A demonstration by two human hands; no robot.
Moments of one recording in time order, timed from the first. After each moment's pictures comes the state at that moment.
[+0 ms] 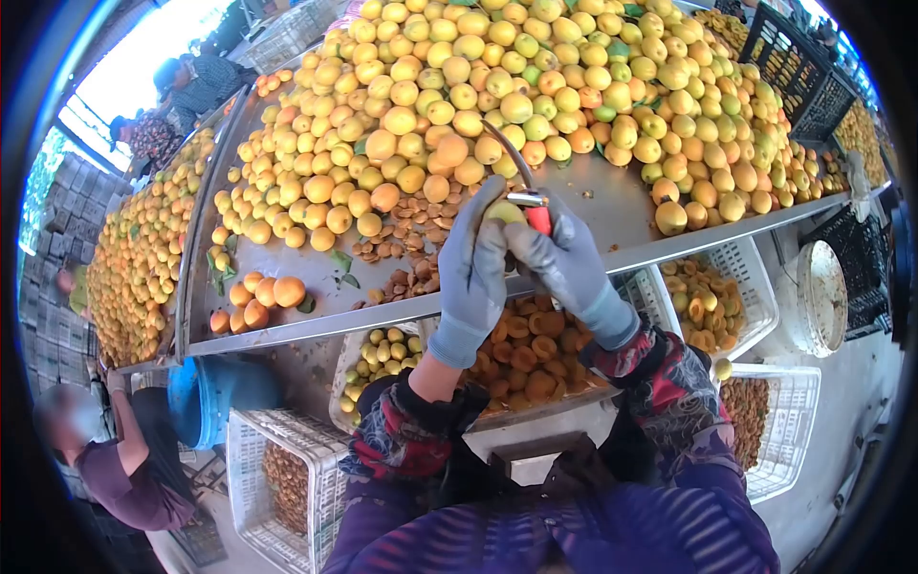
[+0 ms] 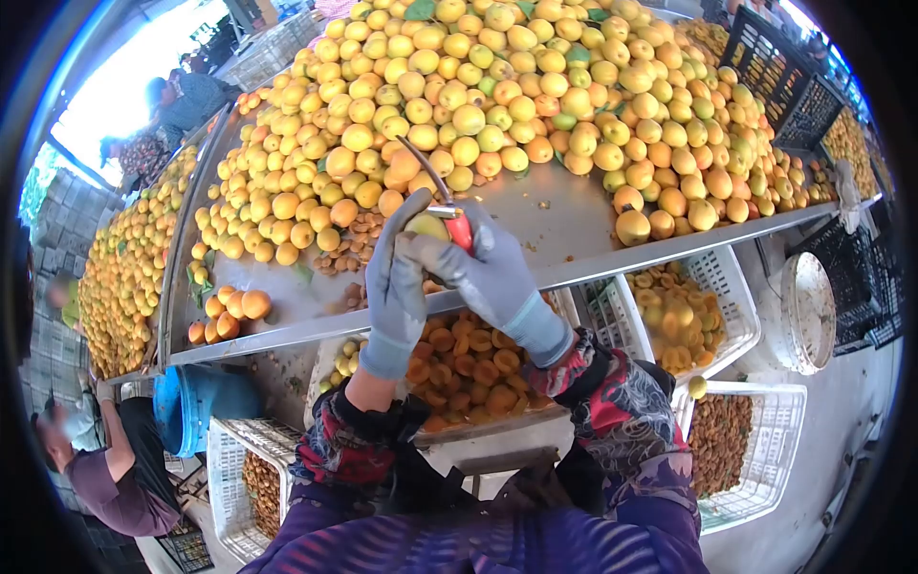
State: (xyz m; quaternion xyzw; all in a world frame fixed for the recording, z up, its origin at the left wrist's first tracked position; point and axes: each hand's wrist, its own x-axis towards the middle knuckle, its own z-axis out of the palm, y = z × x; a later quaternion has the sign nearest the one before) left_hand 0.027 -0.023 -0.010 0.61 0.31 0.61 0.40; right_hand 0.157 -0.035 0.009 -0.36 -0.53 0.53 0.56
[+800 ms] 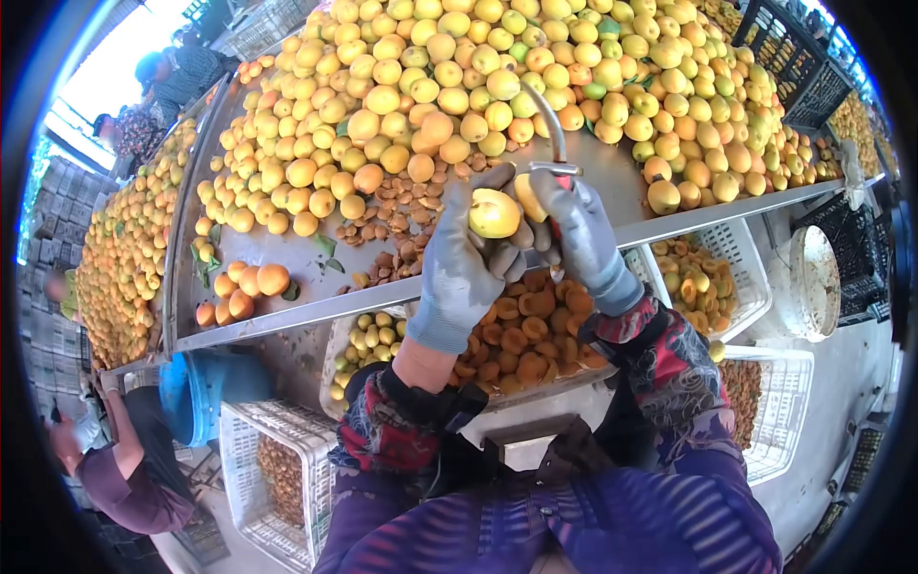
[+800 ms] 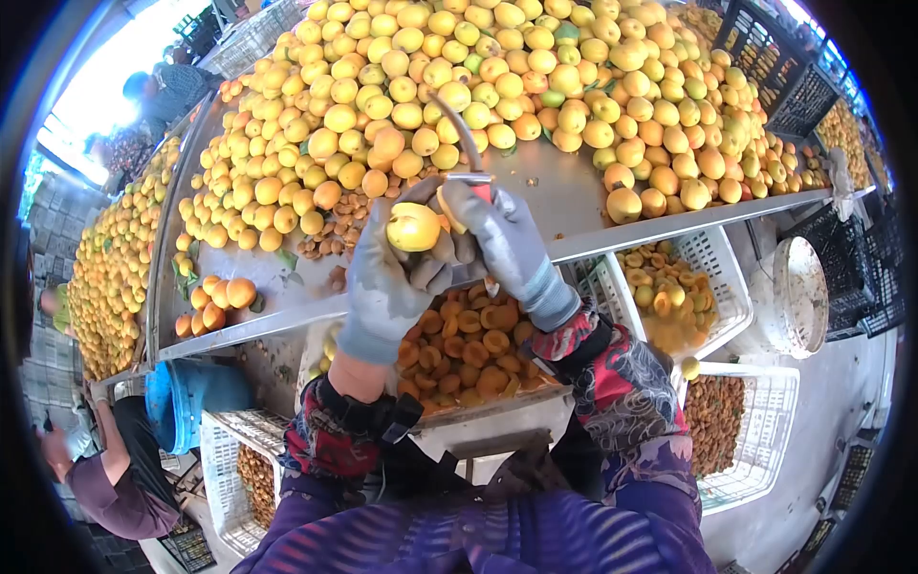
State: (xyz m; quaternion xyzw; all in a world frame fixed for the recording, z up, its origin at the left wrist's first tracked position) left_hand 0.029 -0.030 -0.001 0.26 0.19 0.50 0.80; right_hand 0.184 -0.027 -0.005 -0.37 -0.46 0.61 0.53
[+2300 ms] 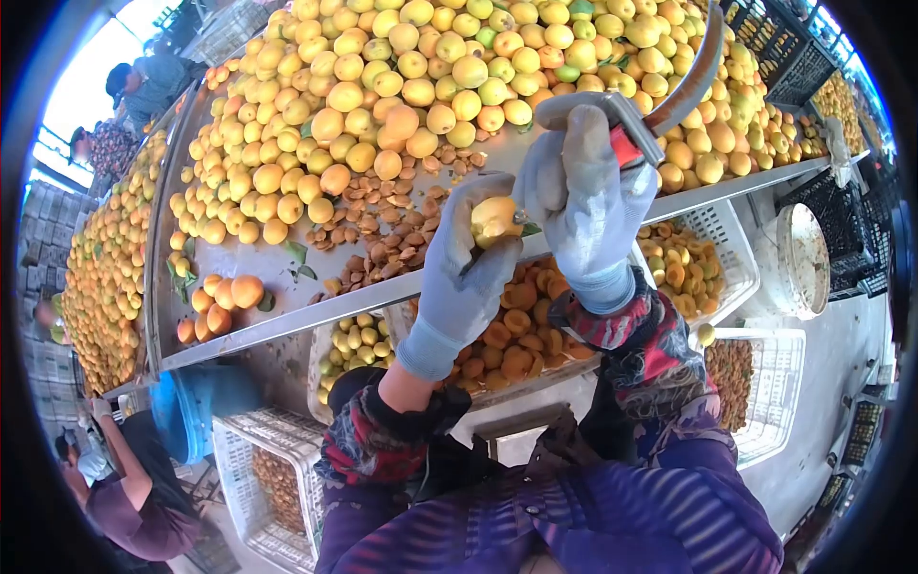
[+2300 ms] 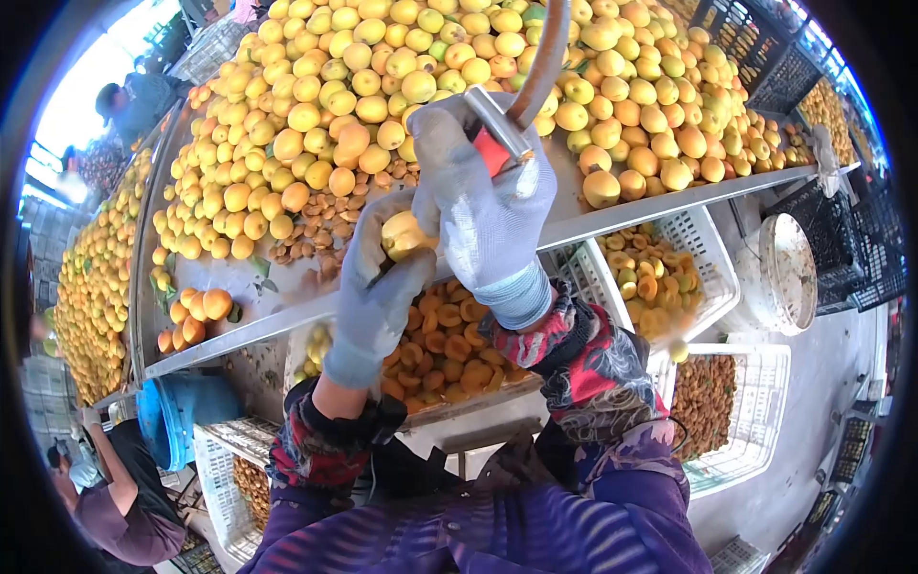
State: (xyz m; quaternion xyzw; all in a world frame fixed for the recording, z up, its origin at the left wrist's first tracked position) left_hand 0.044 -0.045 0.003 0.57 0.32 0.49 0.57; right_hand 0.167 -0.029 0.048 -0.30 -0.48 0.34 0.75
